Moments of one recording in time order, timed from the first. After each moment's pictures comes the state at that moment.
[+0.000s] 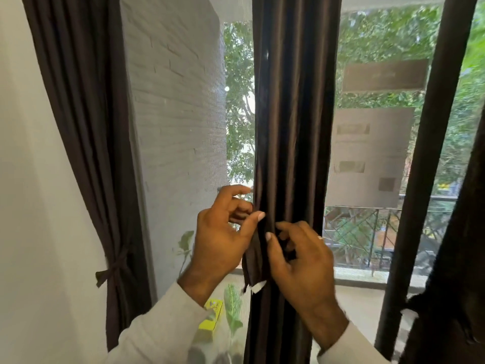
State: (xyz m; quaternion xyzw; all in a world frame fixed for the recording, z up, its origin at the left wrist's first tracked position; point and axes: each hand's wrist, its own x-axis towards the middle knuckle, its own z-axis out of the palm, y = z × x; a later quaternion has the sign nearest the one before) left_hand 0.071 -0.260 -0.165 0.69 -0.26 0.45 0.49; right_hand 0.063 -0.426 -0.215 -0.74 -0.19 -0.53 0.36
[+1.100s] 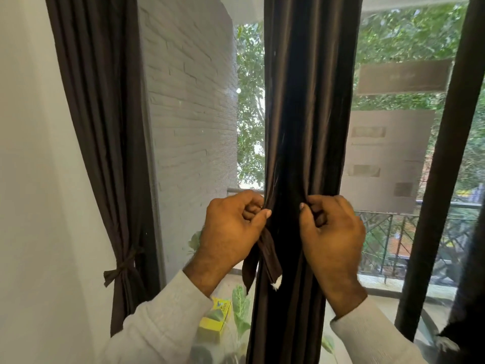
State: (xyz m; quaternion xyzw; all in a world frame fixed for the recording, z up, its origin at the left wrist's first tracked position) left_hand 0.078 -0.249 -0.151 0.76 -0.23 0.43 0.44; right_hand 0.085 -0.440 -0.171 -0.71 -0.11 -0.57 0.39
